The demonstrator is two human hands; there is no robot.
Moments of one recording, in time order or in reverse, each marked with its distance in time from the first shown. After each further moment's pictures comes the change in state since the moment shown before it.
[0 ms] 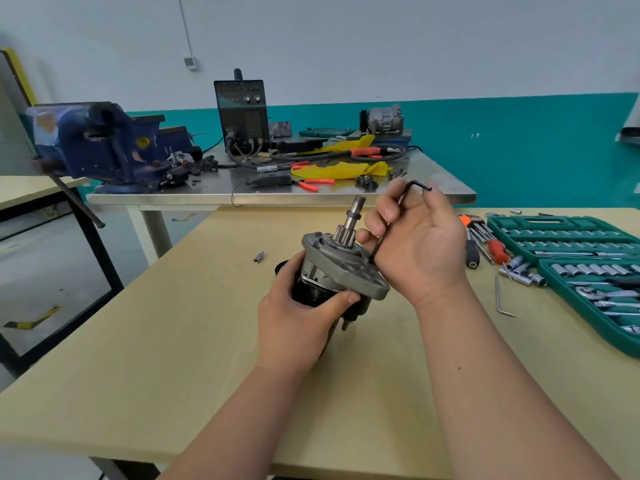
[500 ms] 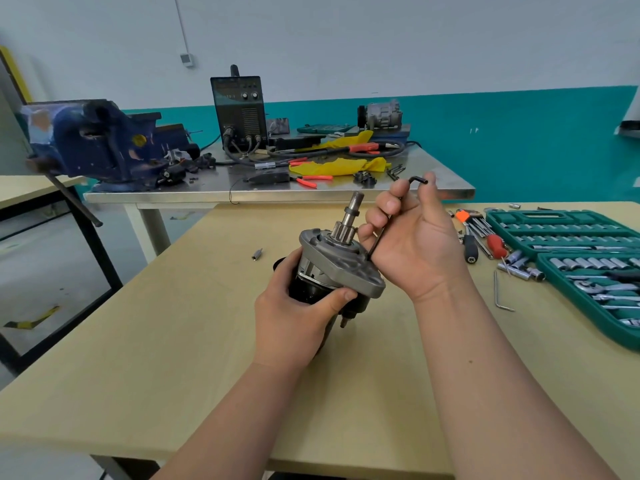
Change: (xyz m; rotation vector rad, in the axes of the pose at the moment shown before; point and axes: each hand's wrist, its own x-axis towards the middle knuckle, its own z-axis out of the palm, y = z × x) left_hand 0.000 0.001 -0.002 -0.016 -0.027 0.016; right_hand 0.001 -0.001 -0.001 0.082 0.106 0.055
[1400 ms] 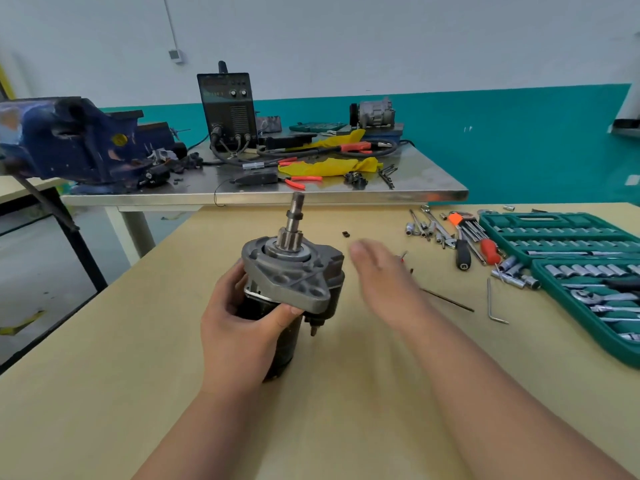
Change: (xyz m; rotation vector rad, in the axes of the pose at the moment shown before) left_hand 0.008 -0.011 -0.019 -0.034 0.139 0.009; right_hand -0.001 0.020 -0.049 -1.584 0.252 0.183
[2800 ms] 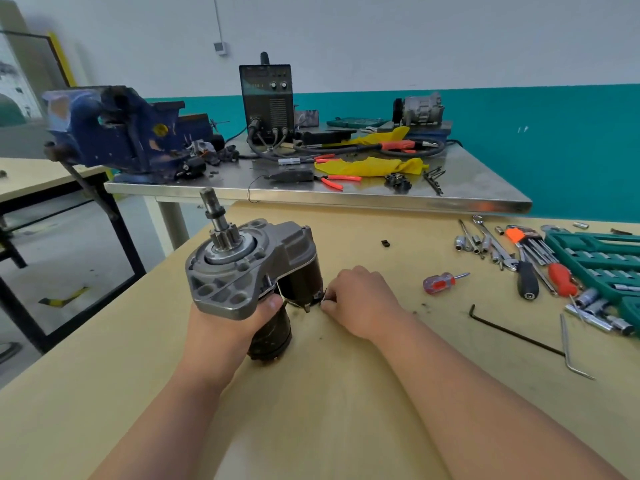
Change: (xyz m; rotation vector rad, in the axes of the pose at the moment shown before) left_hand 0.049 -0.013 -0.042 0.238 -0.034 -0.015; right_hand 0.087 0.007 0.083 -0.764 -0.200 -0.430
